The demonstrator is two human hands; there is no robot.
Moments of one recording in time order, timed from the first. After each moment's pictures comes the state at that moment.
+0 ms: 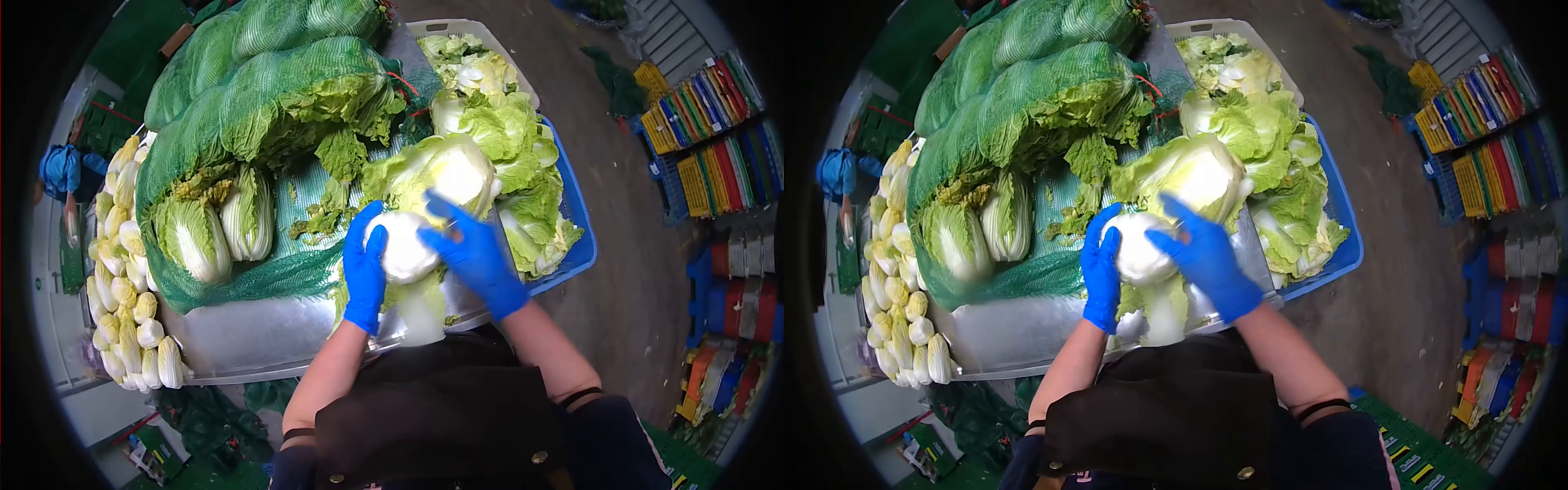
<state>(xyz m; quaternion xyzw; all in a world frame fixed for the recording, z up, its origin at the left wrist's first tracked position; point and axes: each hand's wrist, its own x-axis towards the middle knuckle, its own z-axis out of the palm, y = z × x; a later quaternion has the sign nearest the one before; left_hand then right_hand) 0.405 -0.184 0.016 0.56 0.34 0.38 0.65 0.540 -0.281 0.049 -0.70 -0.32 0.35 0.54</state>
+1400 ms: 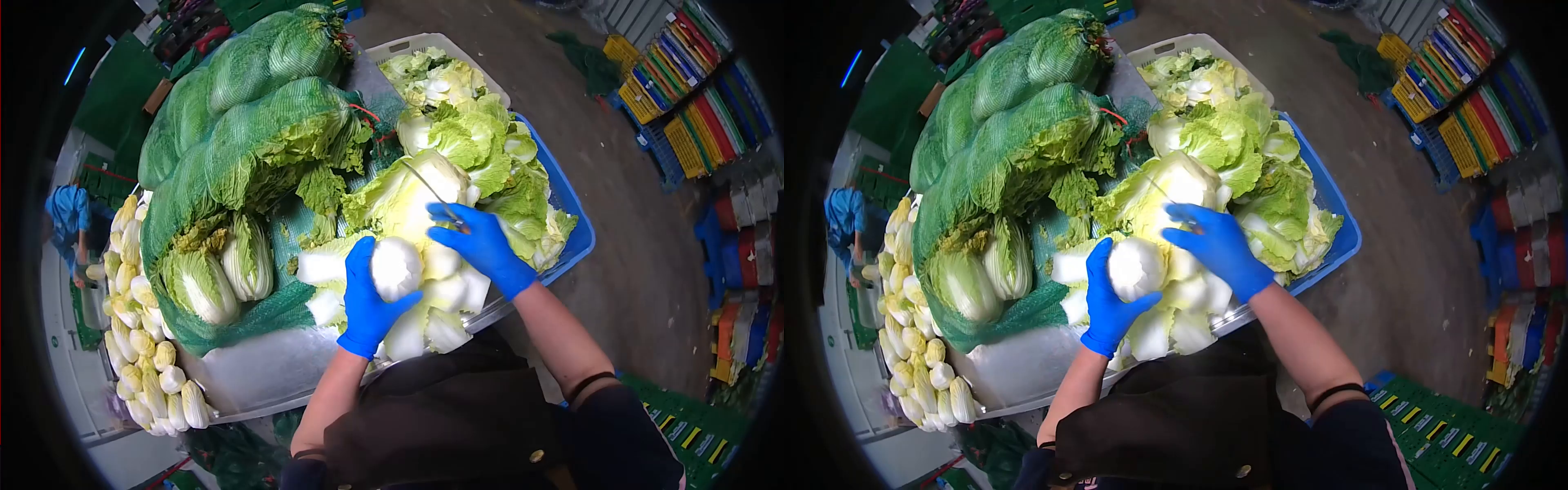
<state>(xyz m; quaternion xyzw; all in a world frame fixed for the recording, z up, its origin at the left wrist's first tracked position) 0.392 -0.197 0.032 0.86 0.24 0.26 0.36 0.584 -0.302 0.034 -0.64 -0.34 0.31 0.61</state>
